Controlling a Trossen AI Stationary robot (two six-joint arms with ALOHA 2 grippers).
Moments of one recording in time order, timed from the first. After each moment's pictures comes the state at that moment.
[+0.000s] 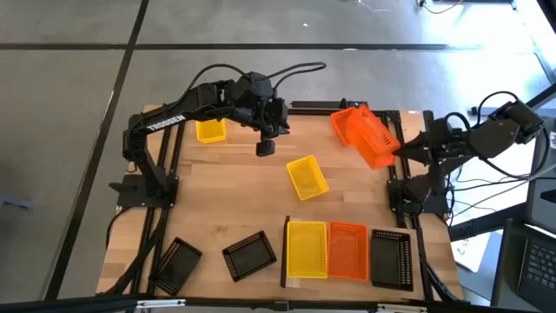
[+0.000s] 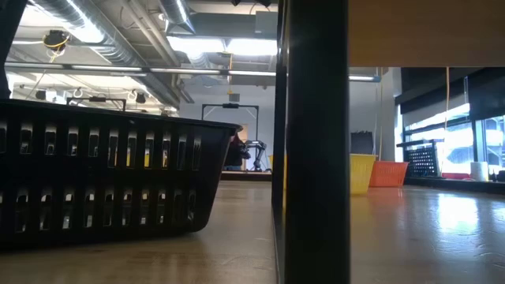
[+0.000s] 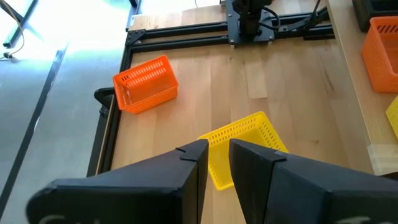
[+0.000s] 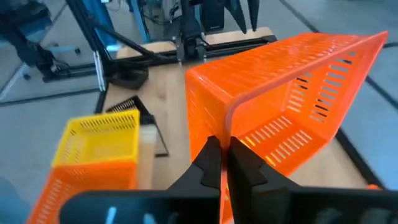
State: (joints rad) left arm 0.23 1.72 2.05 -0.93 0.04 0.24; right arm 0.61 0.93 1.69 -1.37 0.57 0.48
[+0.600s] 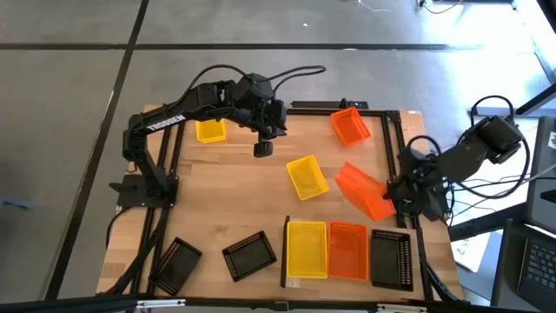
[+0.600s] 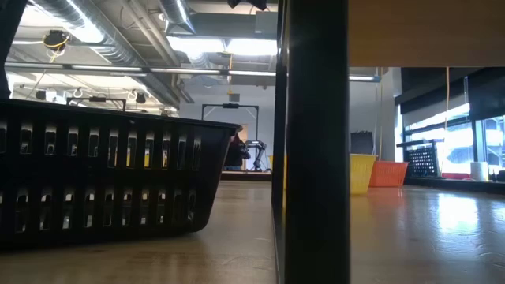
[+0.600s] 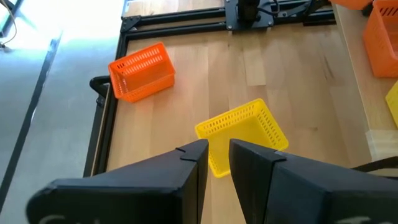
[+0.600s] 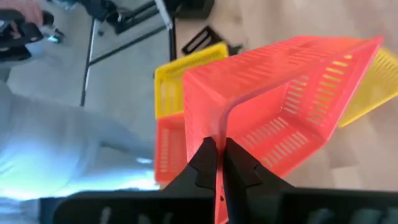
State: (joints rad) left arm 0.24 1.72 2.05 -0.98 0.04 0.25; right arm 0.61 1.13 1.77 -1.38 0.14 0.82
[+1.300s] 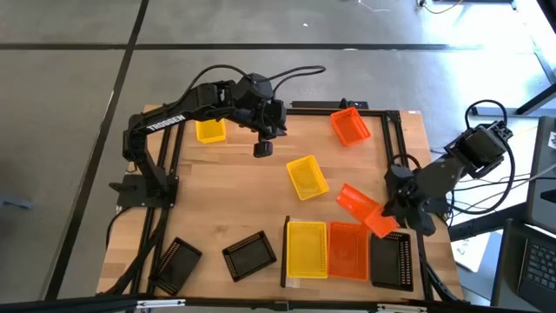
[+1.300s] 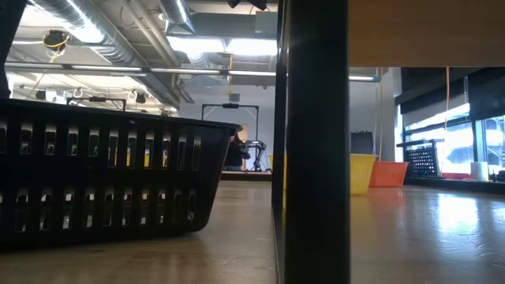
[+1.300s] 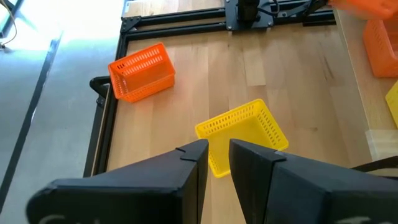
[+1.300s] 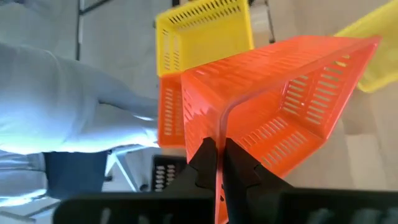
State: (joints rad) left arm 0.24 1.72 2.05 -0.98 0.04 0.25; right arm 0.61 1.22 1.78 -1.44 -0.01 0.80
